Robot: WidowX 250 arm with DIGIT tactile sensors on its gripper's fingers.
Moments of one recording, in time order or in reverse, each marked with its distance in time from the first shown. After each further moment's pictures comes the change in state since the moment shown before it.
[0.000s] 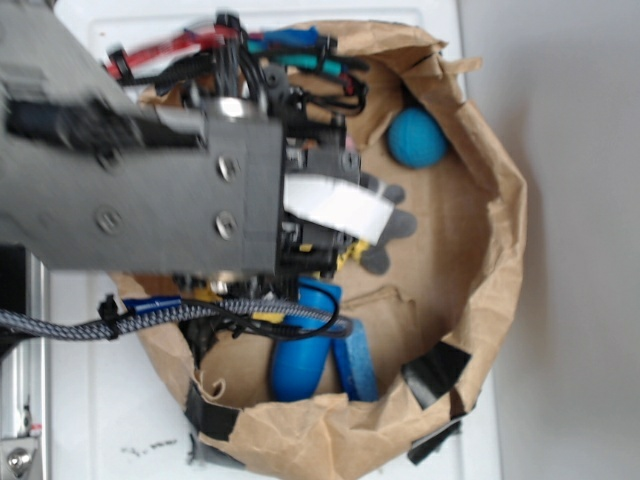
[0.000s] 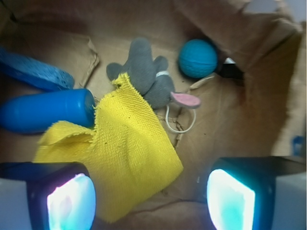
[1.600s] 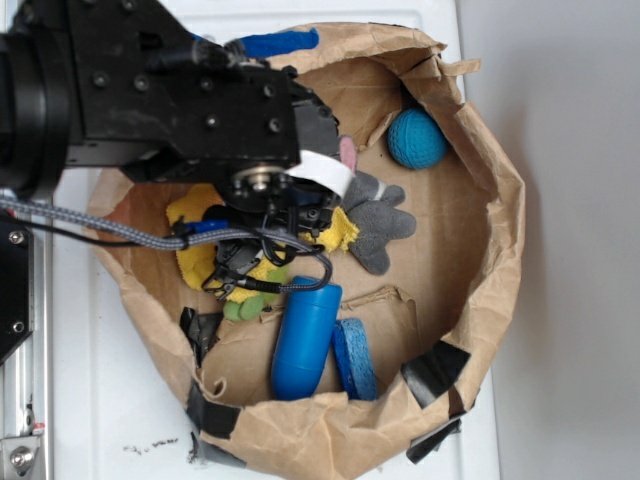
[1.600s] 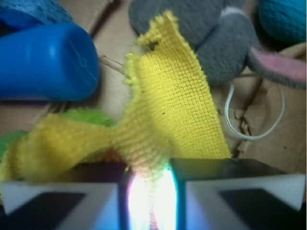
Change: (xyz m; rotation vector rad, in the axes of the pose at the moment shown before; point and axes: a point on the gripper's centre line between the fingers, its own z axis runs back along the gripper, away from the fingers) arm -0.006 -0.001 -0.053 -0.232 -0.003 -0.102
